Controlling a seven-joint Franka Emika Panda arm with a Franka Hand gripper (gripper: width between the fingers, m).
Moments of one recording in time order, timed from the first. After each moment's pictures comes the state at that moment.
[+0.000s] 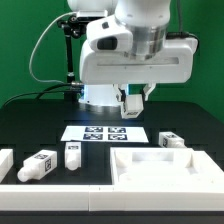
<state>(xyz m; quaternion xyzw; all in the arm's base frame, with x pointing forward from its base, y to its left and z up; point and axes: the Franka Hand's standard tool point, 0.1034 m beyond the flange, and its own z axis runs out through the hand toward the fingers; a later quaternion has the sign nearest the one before) 0.493 0.020 0.121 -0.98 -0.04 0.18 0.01</state>
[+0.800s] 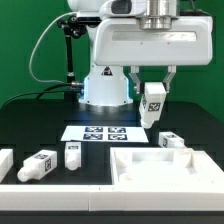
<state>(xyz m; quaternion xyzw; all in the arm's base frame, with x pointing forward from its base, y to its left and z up) 0.550 0.044 0.146 -1.00 -0.04 -0.08 0.01</state>
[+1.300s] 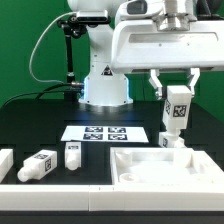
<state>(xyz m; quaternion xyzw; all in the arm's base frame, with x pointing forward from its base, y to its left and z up) 0.597 0.067 0.150 -0.97 -0.03 -0.25 0.01</state>
